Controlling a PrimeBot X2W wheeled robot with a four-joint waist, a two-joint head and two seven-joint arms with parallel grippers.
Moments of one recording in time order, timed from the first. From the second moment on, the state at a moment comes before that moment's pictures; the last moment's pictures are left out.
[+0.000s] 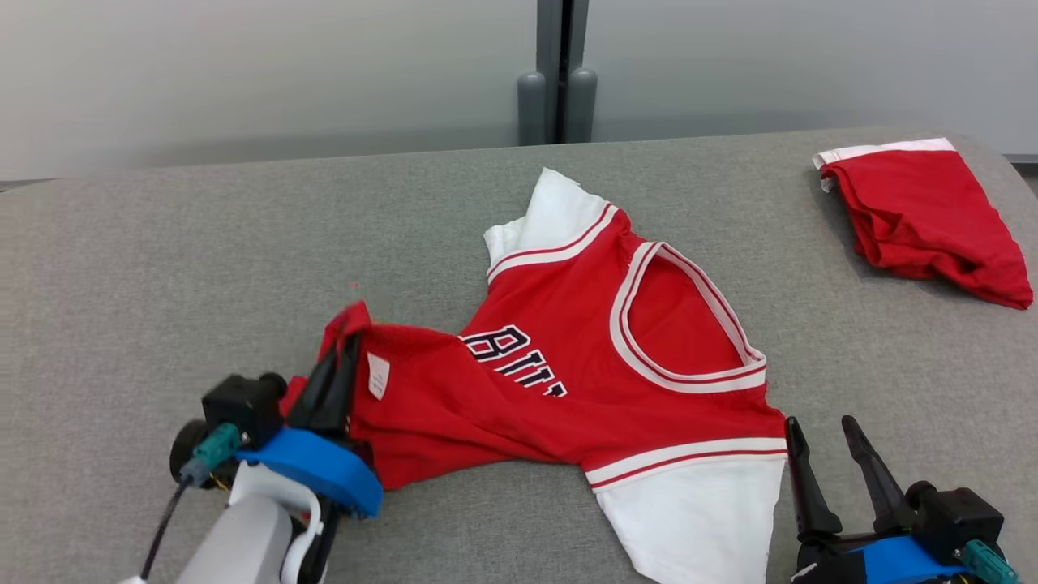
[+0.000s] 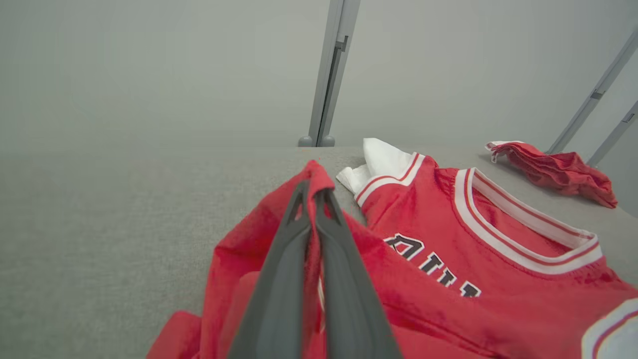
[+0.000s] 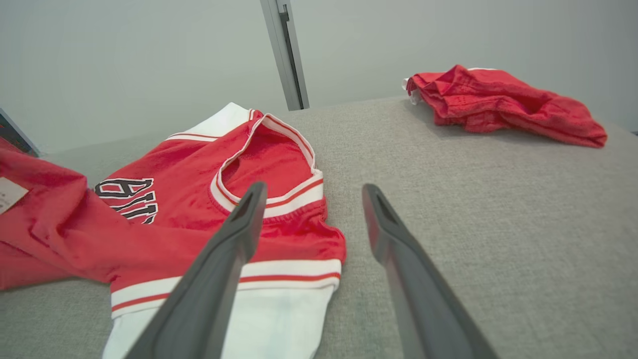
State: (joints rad) left arm -0.36 0.22 -0.40 0.52 -0.49 -0.13 -0.26; right arm 0.01 -0.05 0.00 0.24 0.21 0.13 -0.26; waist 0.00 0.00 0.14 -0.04
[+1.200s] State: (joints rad) left arm 0.16 0.30 -0.46 0.39 -0.64 -0.09 -0.26; right arm 0.11 -0.05 0.01 0.27 0.22 0.13 -0.26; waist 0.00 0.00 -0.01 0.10
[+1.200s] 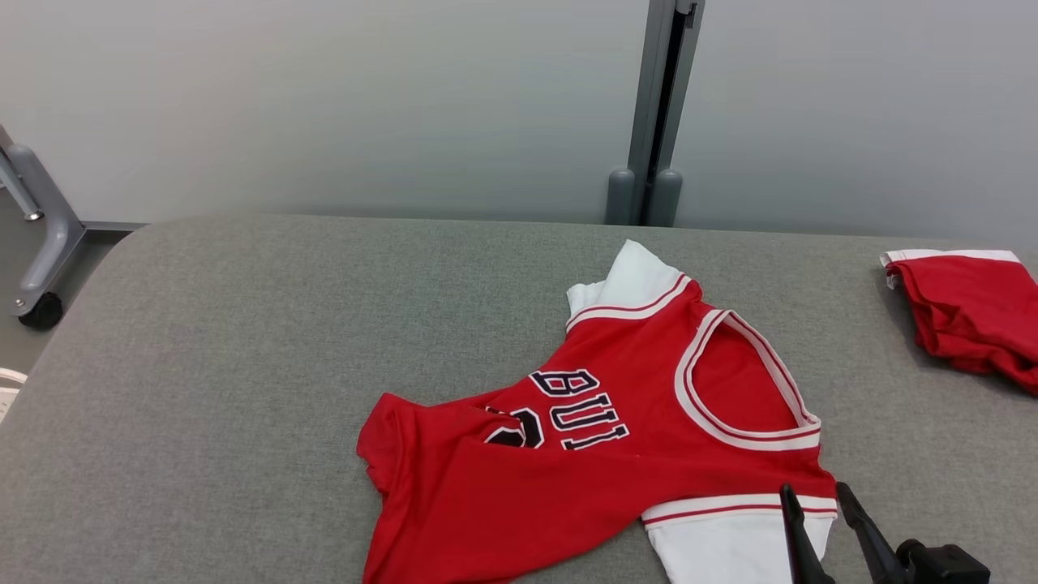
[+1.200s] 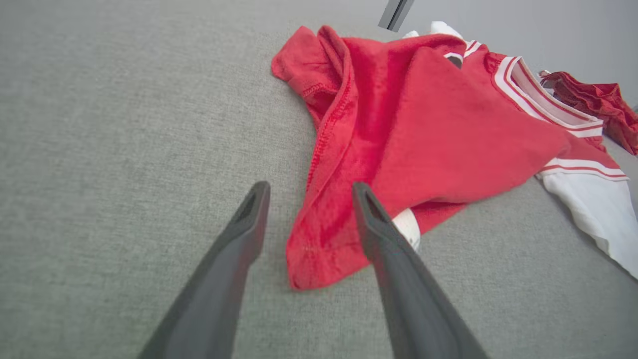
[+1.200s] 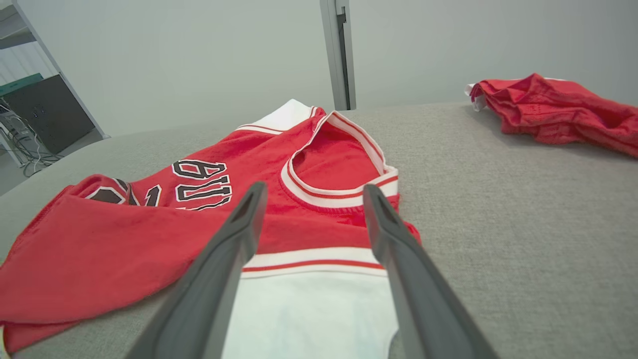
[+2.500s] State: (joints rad) left arm 0.09 0.13 0.00 0.20 -0.14 -0.07 -0.26; right arm 0.13 -0.05 -0.07 0.12 0.14 0.13 -0.26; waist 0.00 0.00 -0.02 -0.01
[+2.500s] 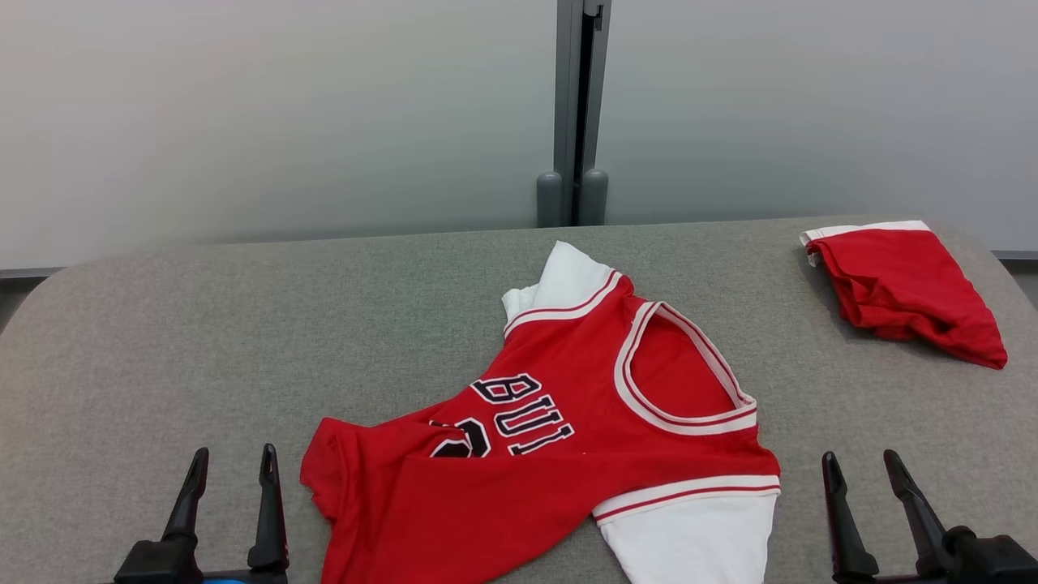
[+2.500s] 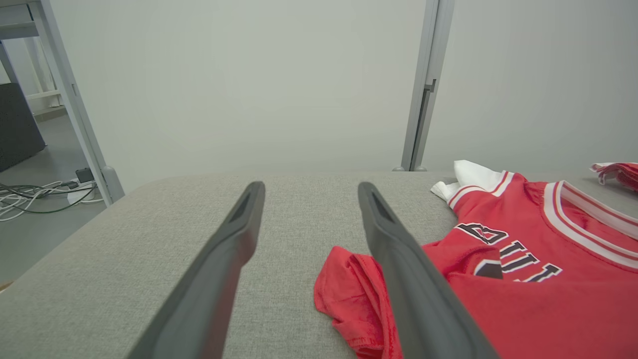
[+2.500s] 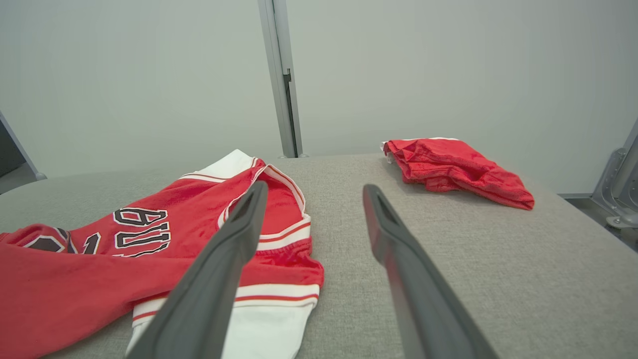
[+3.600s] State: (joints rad) left arm 0.18 0.09 -0.15 0.50 -0.14 -0.12 -0.26; right arm 0.11 -0.05 0.01 0.50 0.19 0.13 -0.26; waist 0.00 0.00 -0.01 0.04
